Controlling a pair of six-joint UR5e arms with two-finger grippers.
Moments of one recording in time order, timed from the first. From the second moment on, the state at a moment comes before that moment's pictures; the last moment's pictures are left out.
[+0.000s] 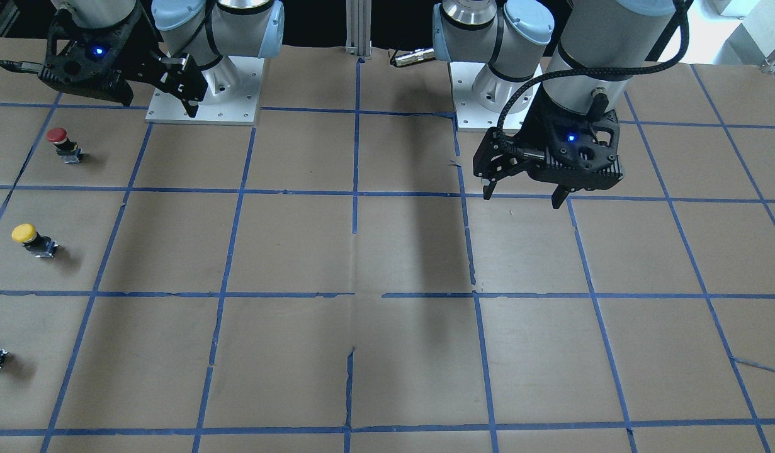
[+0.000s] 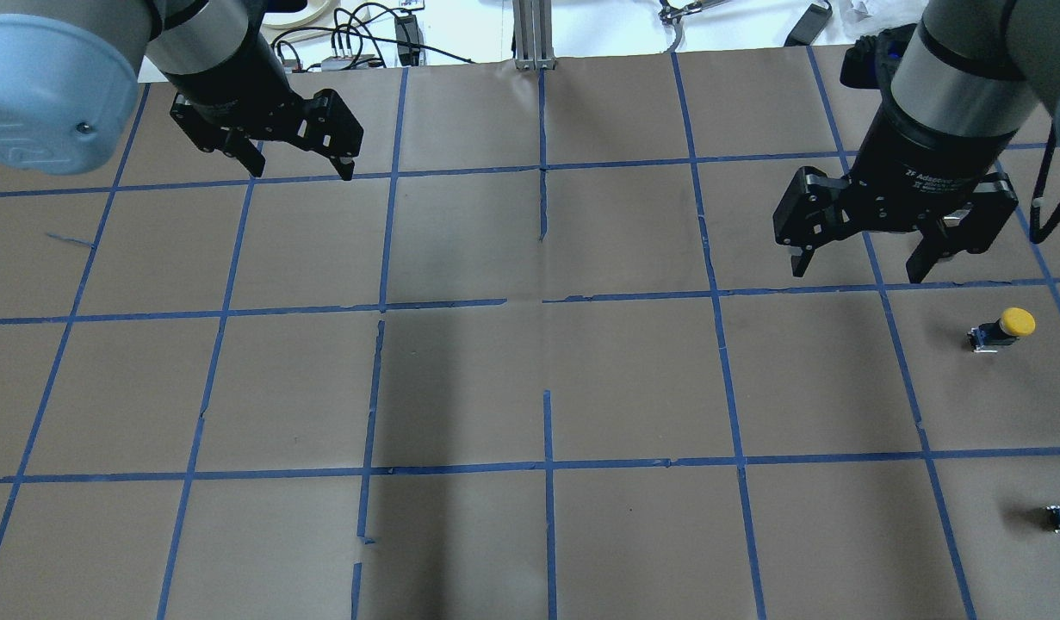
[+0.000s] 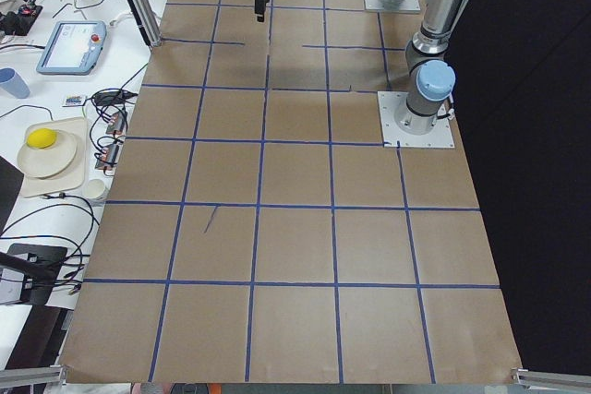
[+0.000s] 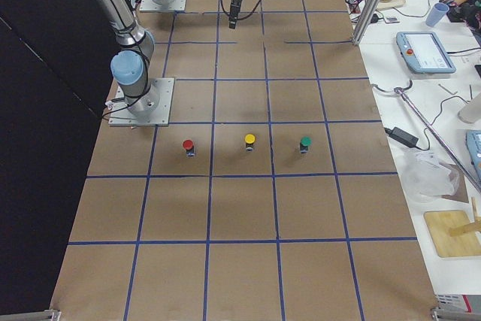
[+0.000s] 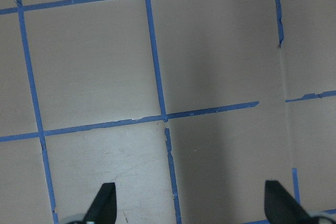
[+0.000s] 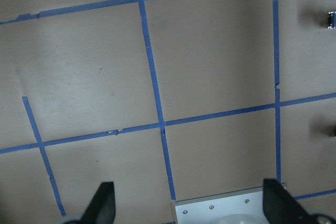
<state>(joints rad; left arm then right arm) -1.59 -1.65 -1.51 -1.46 1.54 0.10 1.53 -1.70 1.64 -1.38 -1.61 0.09</state>
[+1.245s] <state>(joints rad) -1.59 -1.66 -1.51 -1.46 1.54 0.10 1.53 -1.67 1.64 -1.43 -1.56 0.03</state>
